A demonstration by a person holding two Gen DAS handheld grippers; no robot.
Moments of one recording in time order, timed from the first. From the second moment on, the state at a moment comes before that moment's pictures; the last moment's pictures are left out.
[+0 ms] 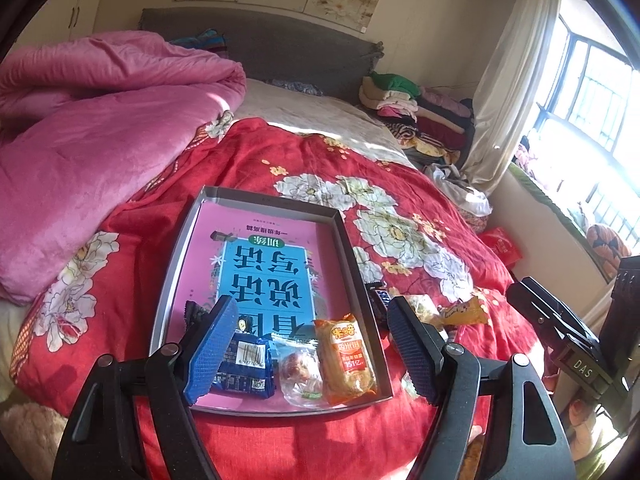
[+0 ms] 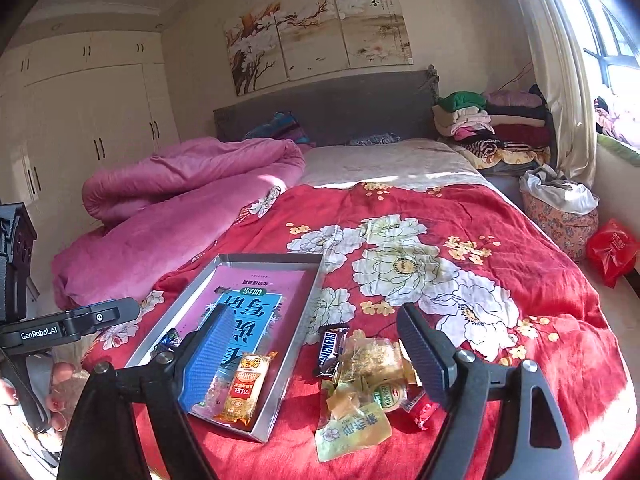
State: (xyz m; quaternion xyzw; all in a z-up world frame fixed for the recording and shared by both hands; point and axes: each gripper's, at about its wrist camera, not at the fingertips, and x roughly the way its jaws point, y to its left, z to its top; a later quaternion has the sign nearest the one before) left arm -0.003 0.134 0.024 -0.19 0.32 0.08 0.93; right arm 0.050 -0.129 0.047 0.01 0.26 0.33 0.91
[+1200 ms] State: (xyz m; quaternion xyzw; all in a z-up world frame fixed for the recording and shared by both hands) left arm 0.023 0.037 0.009 -0.12 0.39 0.00 0.91; right arm 0.080 -0.210 0.038 0.03 0.28 0.27 0.92
